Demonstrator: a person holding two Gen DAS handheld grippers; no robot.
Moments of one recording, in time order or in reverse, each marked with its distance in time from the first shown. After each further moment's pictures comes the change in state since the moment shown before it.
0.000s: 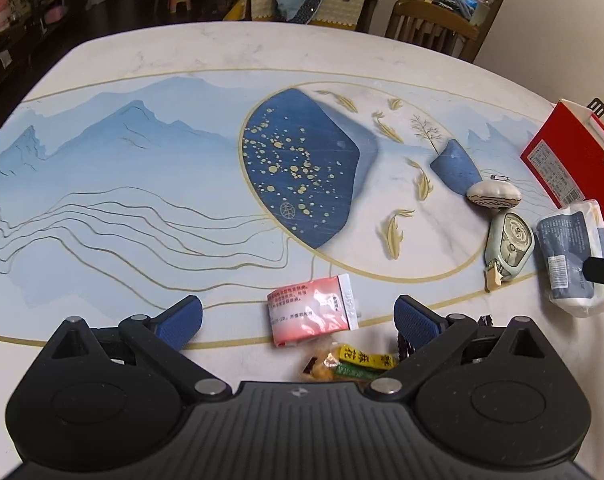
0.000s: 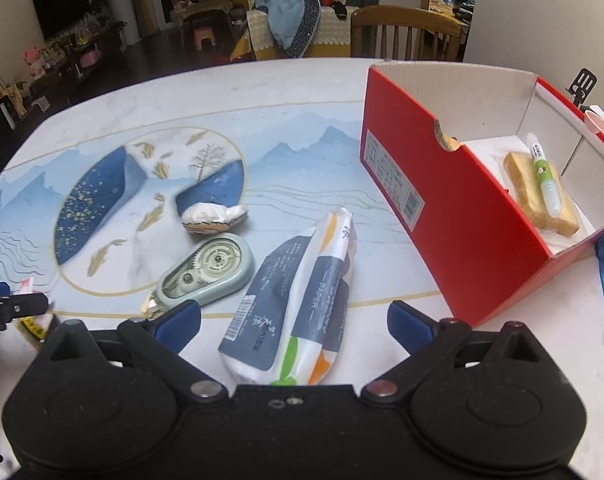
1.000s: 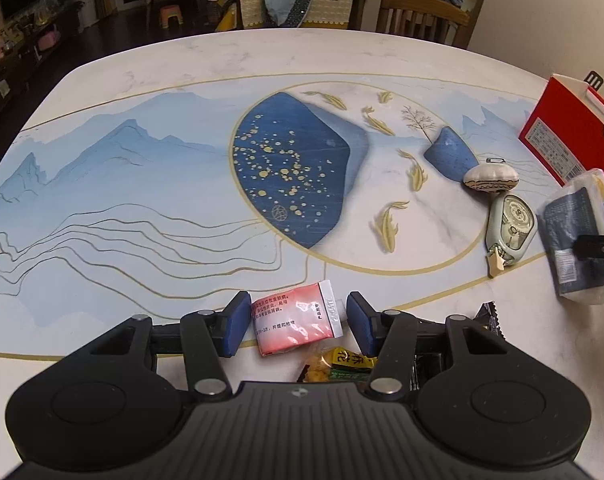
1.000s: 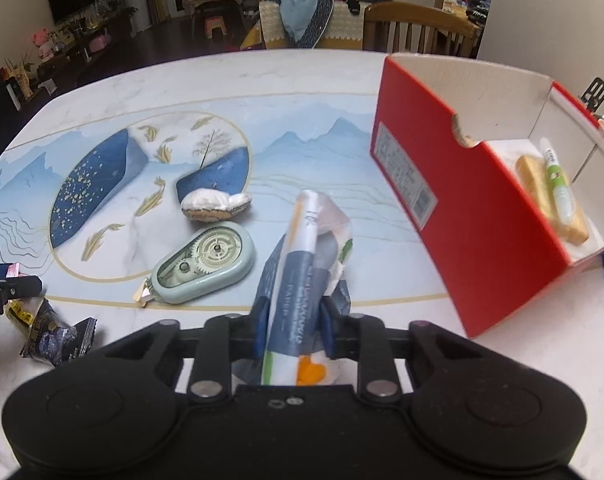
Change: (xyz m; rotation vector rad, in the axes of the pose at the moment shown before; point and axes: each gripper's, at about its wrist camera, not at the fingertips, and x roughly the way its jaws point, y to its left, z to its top) left arm -0.006 -0.013 -0.003 0.079 -0.015 0.057; right arm 0.003 0.001 -0.001 -0.051 0.009 0.012
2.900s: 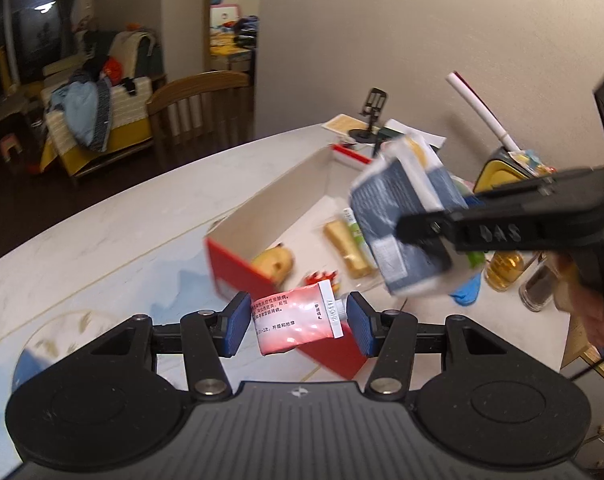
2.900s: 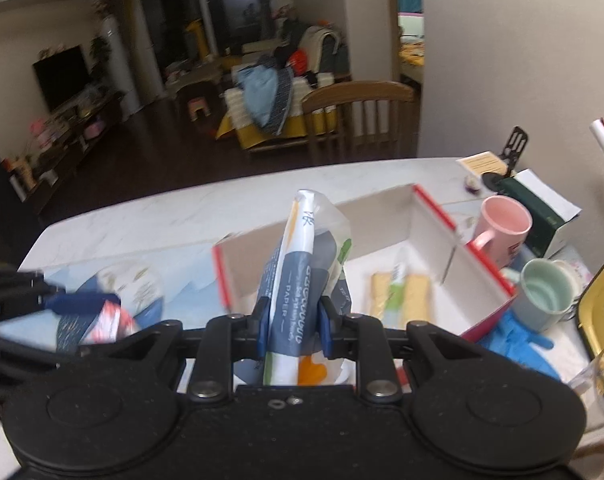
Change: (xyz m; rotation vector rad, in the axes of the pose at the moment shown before) left arm -0.083 -0.303 0.129 0.412 -0.156 -0.340; right arm -0.119 -0.185 0.084 0.125 -0.197 0.044
